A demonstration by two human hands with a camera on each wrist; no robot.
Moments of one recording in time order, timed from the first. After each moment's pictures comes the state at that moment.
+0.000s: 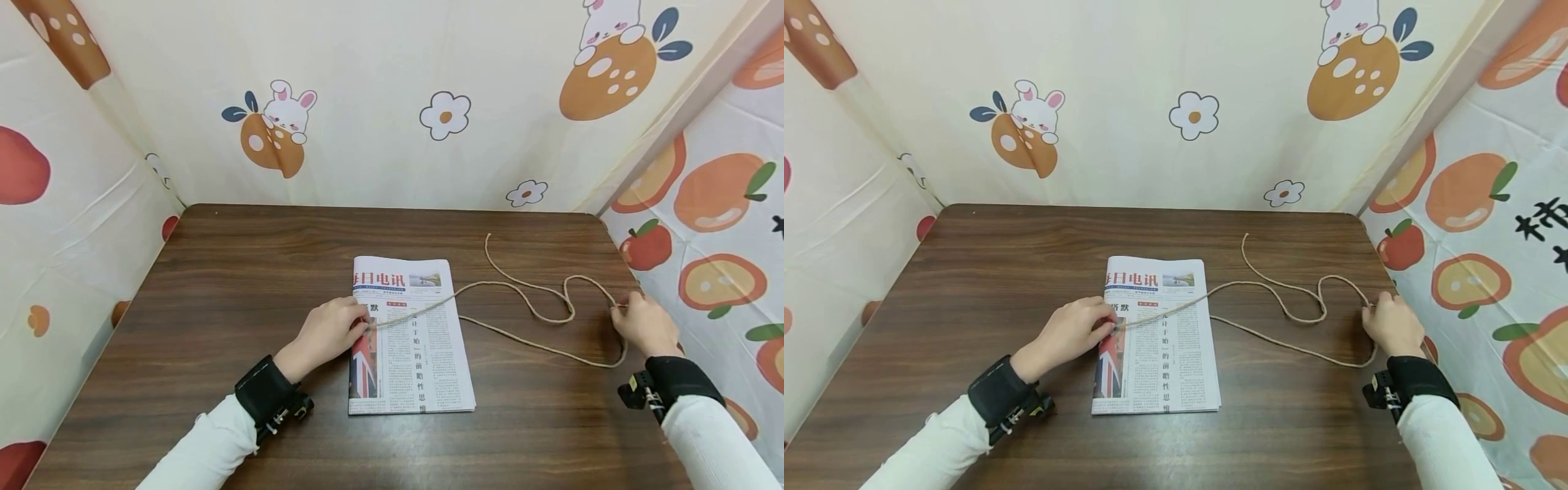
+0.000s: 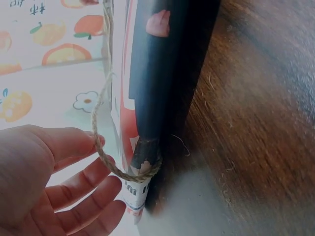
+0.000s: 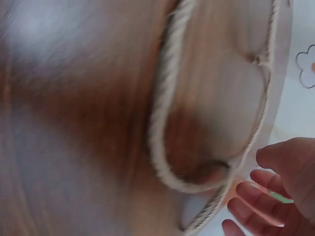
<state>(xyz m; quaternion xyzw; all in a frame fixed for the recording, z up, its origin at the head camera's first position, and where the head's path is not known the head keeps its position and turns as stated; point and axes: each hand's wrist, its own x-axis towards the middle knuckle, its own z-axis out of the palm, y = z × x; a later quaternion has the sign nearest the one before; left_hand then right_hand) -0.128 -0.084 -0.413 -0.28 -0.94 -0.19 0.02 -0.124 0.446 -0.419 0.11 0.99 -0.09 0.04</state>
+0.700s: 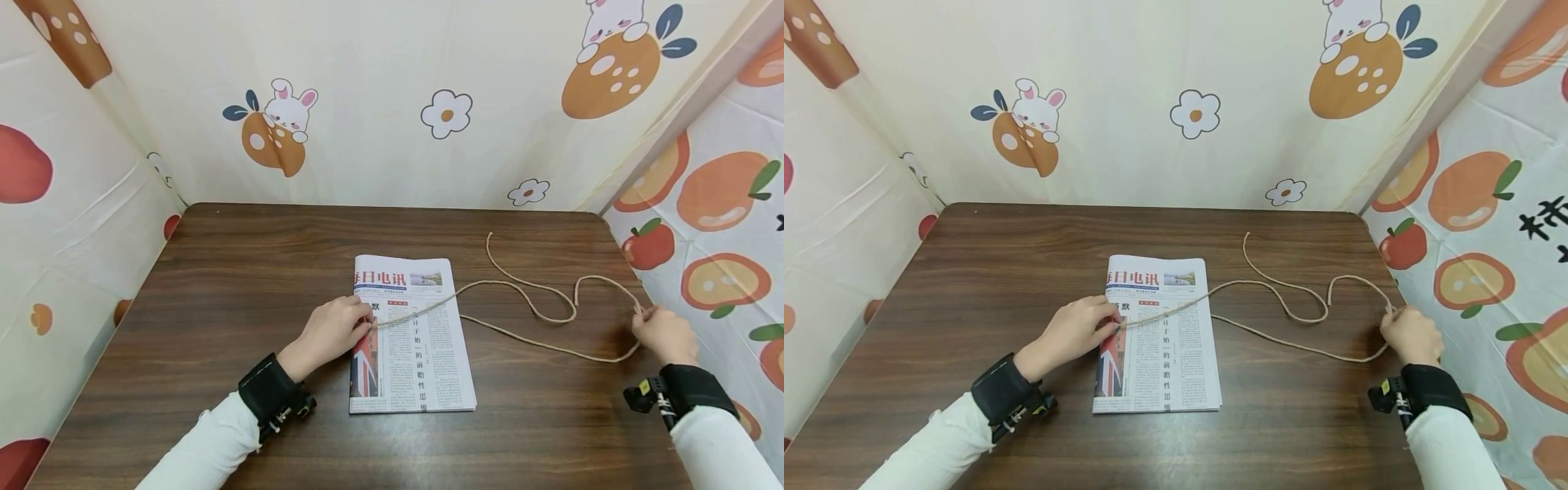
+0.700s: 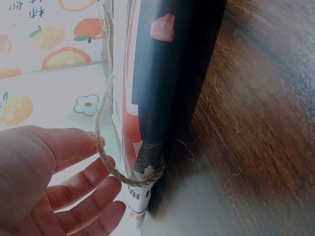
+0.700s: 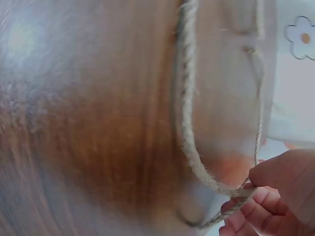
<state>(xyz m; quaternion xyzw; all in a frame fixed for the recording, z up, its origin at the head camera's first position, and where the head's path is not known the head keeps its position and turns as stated) -0.128 -0.081 -0.411 -0.29 -0.94 -0.16 0.04 -0.107 0.462 -0.414 0.20 0.97 -0.12 0.07</state>
